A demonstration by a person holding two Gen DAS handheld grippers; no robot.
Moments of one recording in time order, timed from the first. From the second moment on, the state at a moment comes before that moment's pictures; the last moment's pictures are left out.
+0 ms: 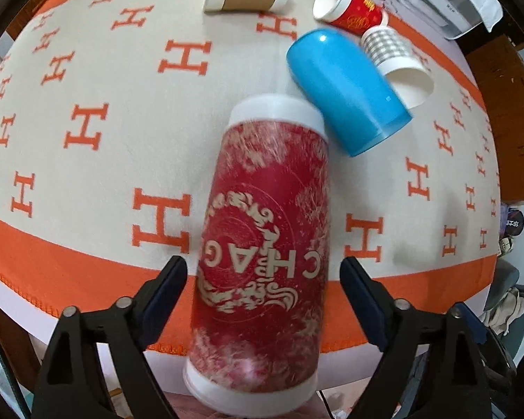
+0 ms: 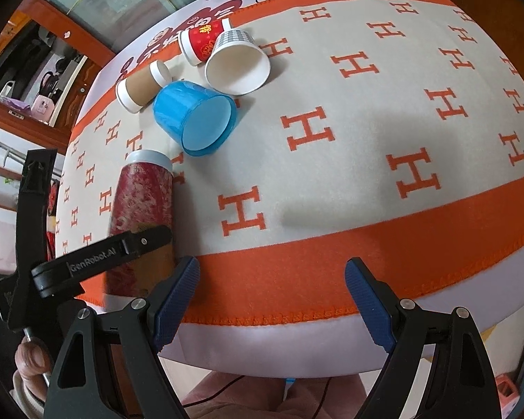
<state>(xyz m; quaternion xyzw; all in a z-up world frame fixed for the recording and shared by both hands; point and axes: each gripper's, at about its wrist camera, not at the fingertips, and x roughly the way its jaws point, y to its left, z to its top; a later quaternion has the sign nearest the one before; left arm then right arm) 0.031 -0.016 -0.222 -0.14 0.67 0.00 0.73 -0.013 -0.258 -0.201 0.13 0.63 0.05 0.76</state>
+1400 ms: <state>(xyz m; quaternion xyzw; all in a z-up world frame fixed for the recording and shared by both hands) 0.047 0.120 -0.171 -0.07 0.64 -0.03 0.77 0.106 -0.108 -0.245 0.12 0.72 0.09 0.68</state>
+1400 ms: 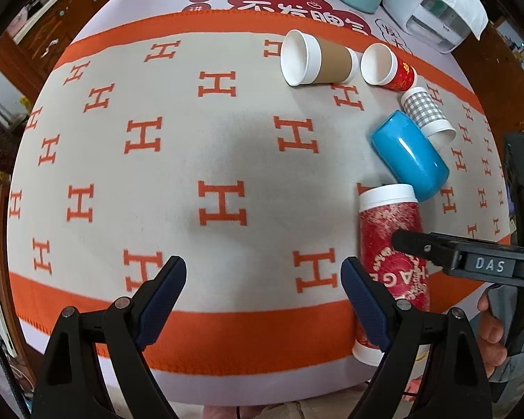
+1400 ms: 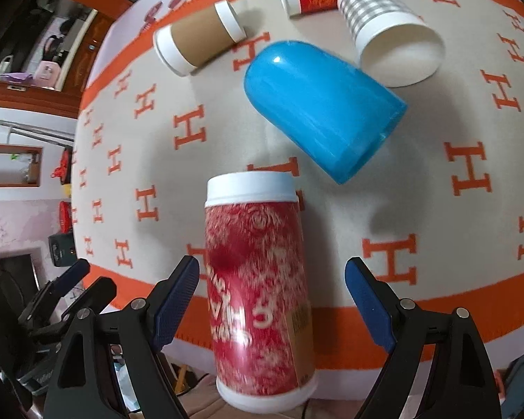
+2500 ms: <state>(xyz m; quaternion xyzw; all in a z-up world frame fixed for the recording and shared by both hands) 0.035 0.115 -0.156 -0.07 0.59 -0.03 0.80 0.049 -0.056 -0.144 0.01 0.47 0.16 0.87</state>
